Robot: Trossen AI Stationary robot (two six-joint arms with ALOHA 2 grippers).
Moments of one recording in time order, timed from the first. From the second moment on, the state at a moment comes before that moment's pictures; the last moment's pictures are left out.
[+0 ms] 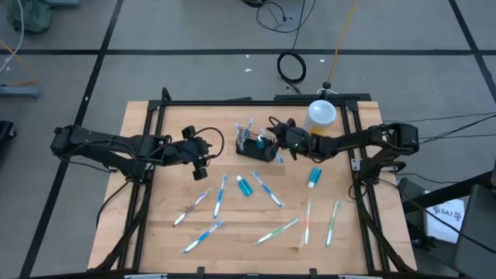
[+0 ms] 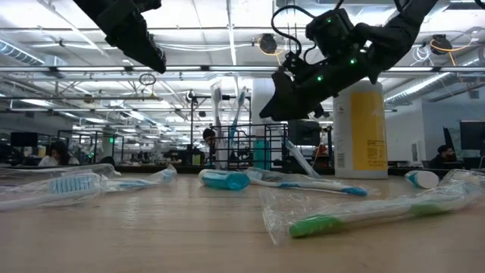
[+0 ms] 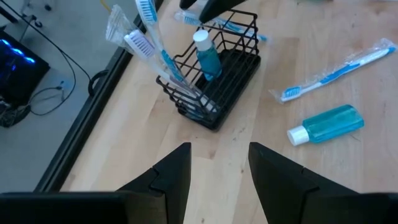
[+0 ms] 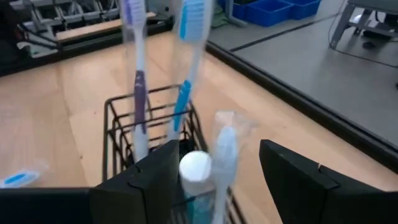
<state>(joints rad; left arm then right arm) -0.08 1.08 0.86 -0.54 -0.44 -0.08 -0.21 1.57 0.69 0.52 0.34 0.19</state>
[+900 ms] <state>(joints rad) -0.08 1.08 0.86 -0.54 -0.44 -0.05 -0.26 1.57 0.69 0.55 0.26 0.17</state>
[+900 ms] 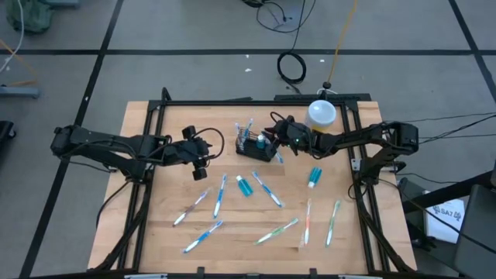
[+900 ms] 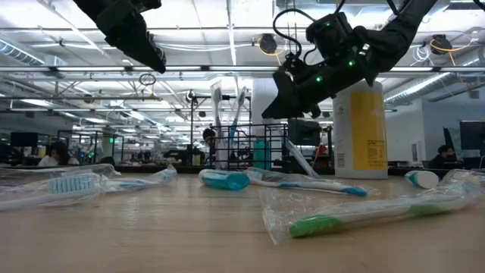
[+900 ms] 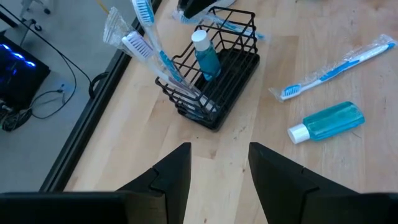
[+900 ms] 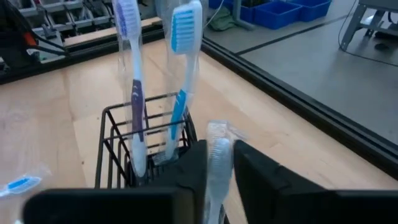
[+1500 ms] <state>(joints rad) -0.08 1.08 0.86 -0.55 -0.44 -0.06 -0.28 1.57 0.69 0.73 0.26 0.11</state>
